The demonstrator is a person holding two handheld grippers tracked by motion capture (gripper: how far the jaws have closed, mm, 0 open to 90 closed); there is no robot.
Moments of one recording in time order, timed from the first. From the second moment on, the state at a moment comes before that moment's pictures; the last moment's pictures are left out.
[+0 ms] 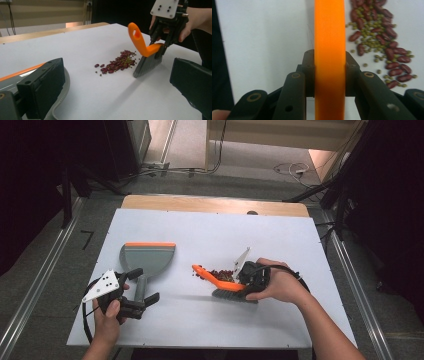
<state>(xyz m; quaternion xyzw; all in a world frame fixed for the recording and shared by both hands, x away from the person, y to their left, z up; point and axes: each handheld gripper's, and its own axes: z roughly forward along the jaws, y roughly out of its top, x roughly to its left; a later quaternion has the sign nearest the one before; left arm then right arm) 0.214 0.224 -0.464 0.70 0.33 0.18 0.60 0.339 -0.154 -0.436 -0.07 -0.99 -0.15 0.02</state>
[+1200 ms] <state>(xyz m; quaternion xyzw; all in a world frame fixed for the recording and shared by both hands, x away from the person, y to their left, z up) 0.216 0.224 -0.466 0.71 0.33 0.17 0.60 0.378 -0.216 -0.416 -0.36 -0.90 -0.21 -0.11</state>
